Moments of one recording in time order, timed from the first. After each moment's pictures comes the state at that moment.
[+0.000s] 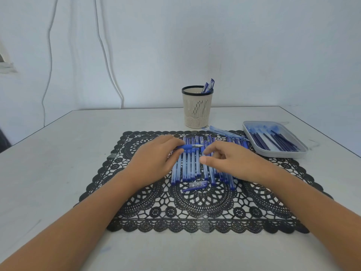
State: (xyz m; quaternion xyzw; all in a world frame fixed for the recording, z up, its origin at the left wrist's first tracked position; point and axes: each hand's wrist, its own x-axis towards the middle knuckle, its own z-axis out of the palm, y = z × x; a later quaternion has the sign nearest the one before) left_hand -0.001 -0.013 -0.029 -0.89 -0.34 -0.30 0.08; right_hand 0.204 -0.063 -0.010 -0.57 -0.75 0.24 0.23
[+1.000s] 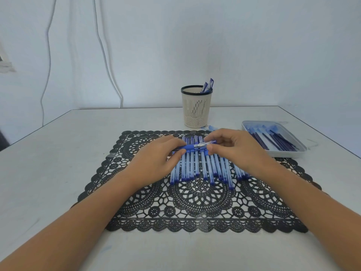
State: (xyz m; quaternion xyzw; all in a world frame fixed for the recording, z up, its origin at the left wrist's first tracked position) left_hand 0.001 -0.015 -0.027 -0.89 -0.34 -0.29 0.00; right_hand 0.211 -0.055 -0.011 -0.50 -0.69 0.28 0.44
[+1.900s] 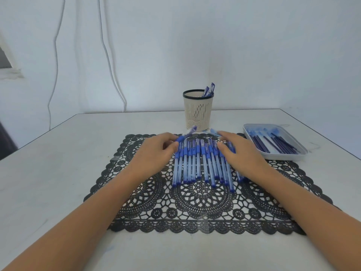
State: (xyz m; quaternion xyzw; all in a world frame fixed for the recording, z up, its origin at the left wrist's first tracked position) left_hand 0.007 -0.019 -0.009 -0.79 -0.49 -0.32 -0.16; right_hand 0.227 -0.036 -0.035 -0.60 -0.71 0.10 0.37
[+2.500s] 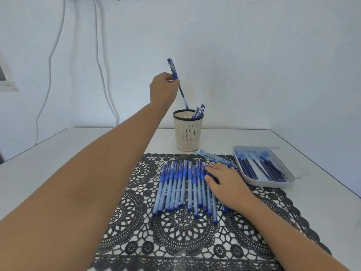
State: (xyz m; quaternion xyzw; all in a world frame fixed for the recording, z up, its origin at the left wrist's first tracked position) left_hand 0.090 0.117 0.115 -0.63 -0.48 -0.59 -0.18; right_hand 0.239 -0.019 -0.050 -0.64 -0.73 0.07 0.22
